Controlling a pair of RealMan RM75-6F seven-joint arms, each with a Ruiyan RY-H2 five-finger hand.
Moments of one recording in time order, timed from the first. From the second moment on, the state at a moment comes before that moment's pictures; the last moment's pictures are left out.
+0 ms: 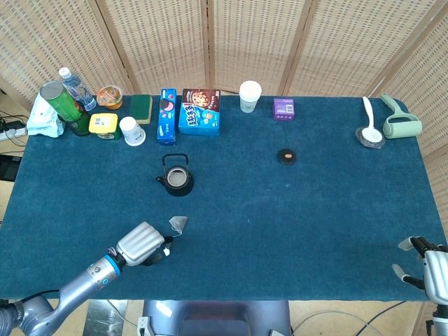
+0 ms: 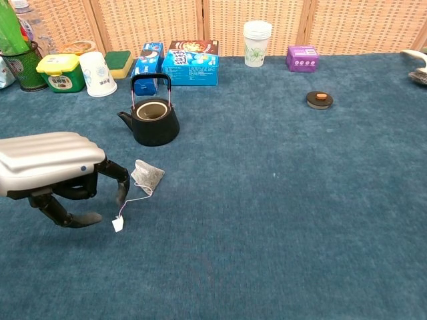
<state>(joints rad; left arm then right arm) -0.58 -1.36 0.02 -1.67 1.59 0.85 0.24 -0.04 -1.15 0.04 -1.53 -1.49 1.57 0.01</state>
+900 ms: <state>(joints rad) -0.62 -1.45 0.04 -1.58 1.50 0.84 0.28 -0.06 -1.16 0.05 -1.51 -1.48 1.58 0.03</state>
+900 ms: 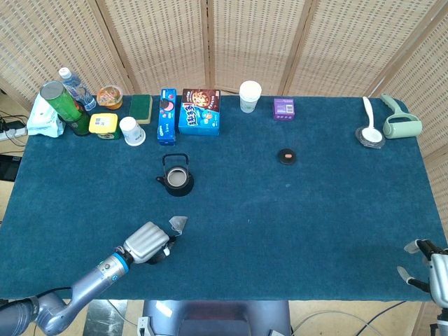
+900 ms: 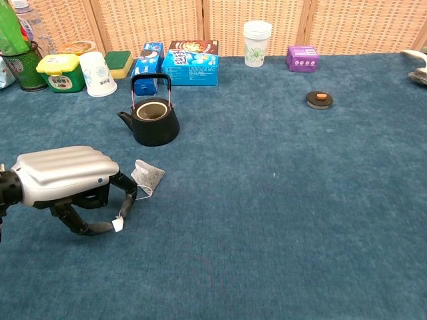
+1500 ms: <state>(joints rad) -0.64 -1.48 0.05 -1.56 1.48 0.84 0.28 -0.07 -1.16 0.05 -1.50 -1.47 1.58 0.04</state>
